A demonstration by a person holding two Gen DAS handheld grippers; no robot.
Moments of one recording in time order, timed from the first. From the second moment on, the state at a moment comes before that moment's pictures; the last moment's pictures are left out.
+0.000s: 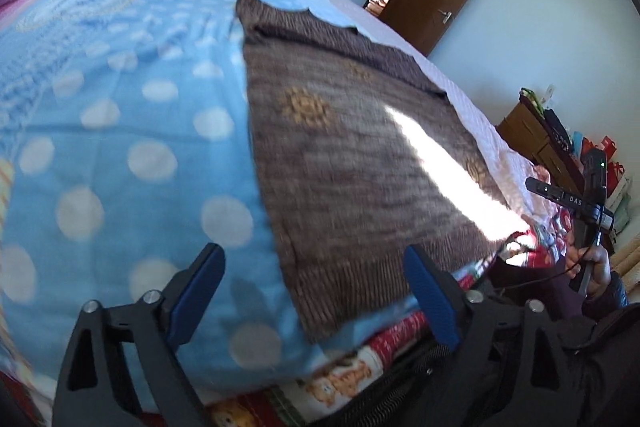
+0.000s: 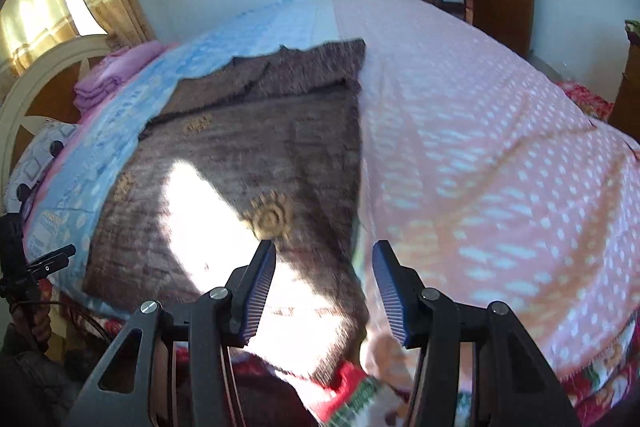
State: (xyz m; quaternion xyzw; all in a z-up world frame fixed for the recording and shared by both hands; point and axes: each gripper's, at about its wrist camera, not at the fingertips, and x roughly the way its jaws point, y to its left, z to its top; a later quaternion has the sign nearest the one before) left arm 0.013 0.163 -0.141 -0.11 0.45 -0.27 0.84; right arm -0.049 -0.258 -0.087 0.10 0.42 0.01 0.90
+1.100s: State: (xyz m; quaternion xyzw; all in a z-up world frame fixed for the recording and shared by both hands) left arm 0.007 0.152 -0.148 -0.15 0.47 -0.28 0.82; right arm -0.053 -0.246 -0.104 0.15 0.49 0.09 0.86
